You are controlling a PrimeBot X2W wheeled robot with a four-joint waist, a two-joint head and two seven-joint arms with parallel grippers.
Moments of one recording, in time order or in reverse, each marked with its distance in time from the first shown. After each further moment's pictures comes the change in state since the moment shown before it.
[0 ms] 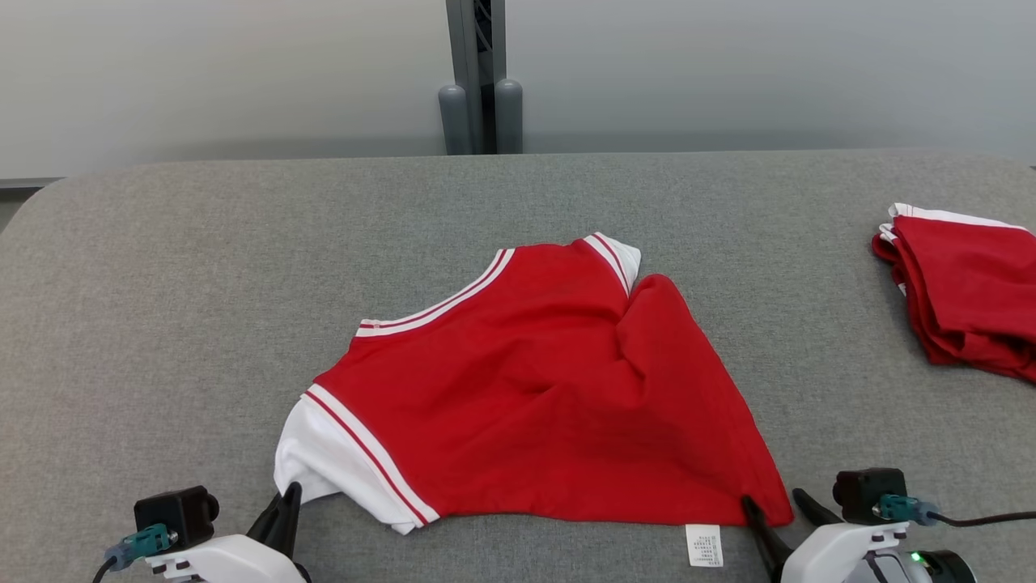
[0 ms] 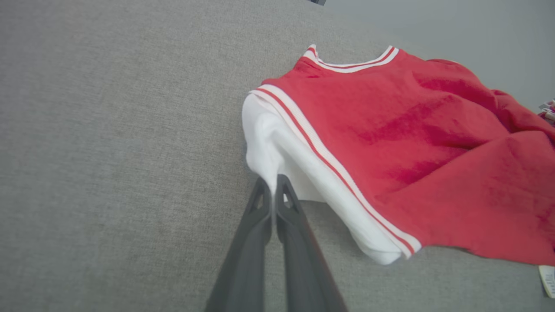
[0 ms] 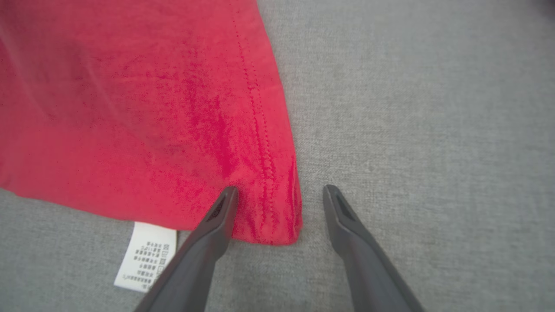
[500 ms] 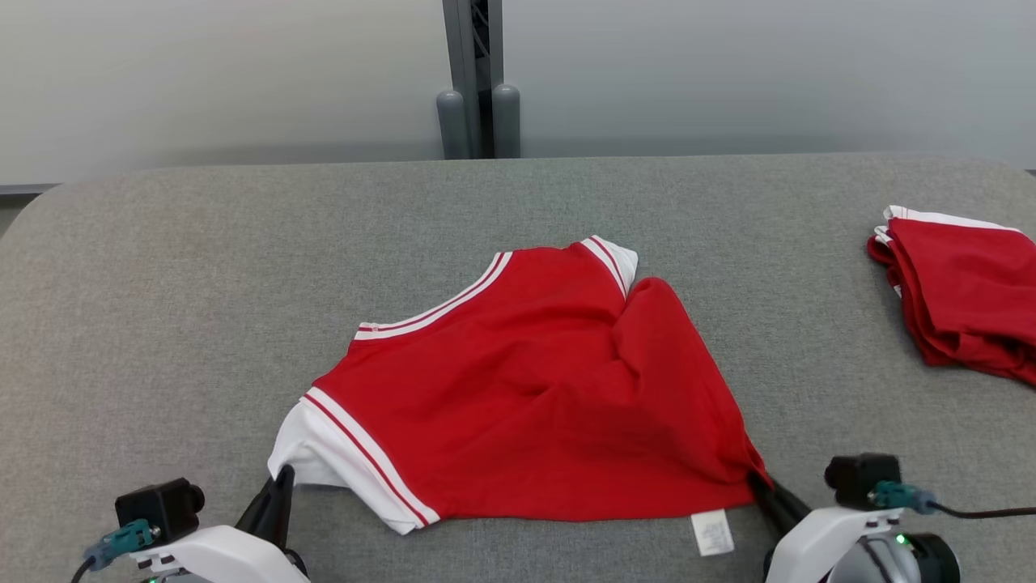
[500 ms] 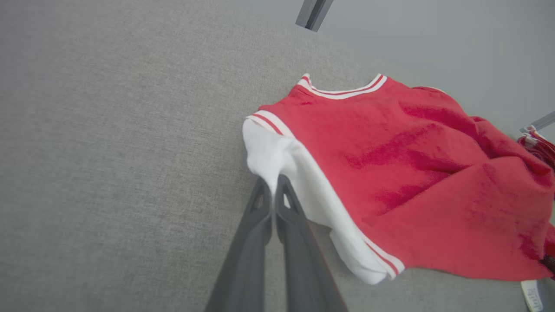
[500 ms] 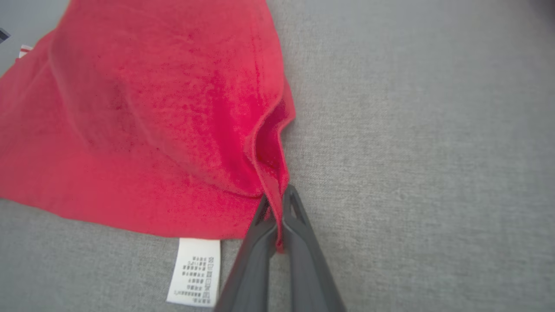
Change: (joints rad) left arm -0.002 -0.005 0.022 -0.008 -0.023 -0.011 -0.028; right arm -0.028 0.005 0.030 0.011 0.028 0.000 -0.033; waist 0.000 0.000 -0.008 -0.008
